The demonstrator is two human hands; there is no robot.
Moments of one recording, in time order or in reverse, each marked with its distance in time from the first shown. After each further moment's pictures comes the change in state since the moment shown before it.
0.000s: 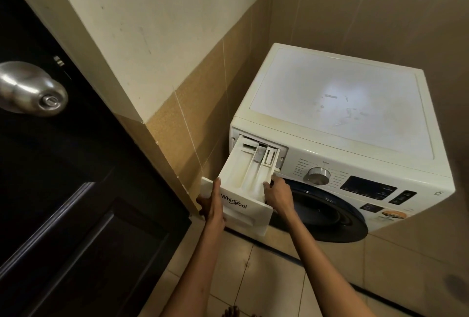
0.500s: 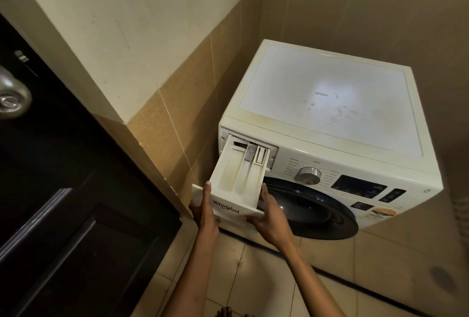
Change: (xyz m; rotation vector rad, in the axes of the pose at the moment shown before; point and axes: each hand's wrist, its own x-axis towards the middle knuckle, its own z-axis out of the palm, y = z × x) left_hand 0.000 -0.019 0.005 -0.111 -0.065 0.012; right_hand -0.047 0.033 0.000 -0.089 -0.083 -0.252
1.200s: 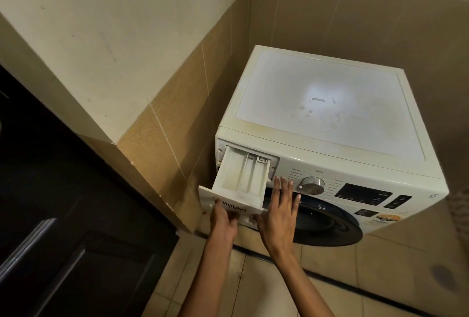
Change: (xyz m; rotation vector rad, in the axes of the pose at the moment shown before) left_hand -0.007 0.026 0.045 -0.207 -0.112 -0.273; right_hand 0.036 0.001 0.020 -0.415 0.535 -0.036
